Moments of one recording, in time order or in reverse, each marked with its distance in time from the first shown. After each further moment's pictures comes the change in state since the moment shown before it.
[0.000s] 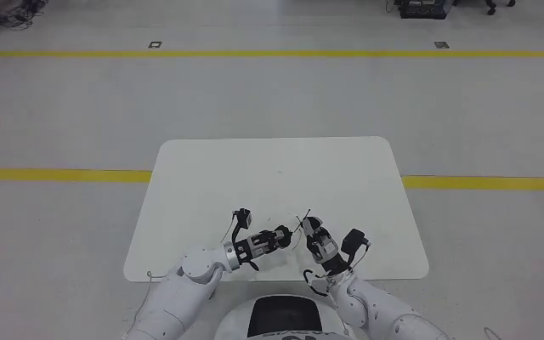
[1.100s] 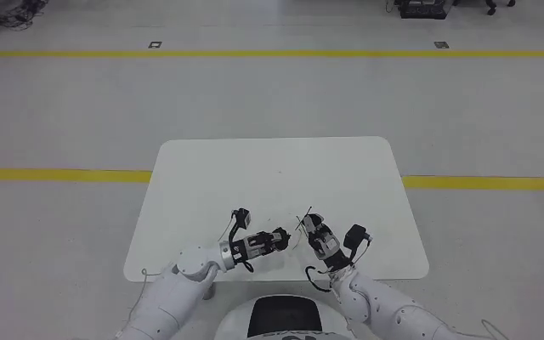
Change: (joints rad) left arm -0.012 0.032 0.010 -0.005 -0.030 0.000 -0.057; right arm 0.084 0.028 -0.108 0.035 0.086 -0.026 -0.031
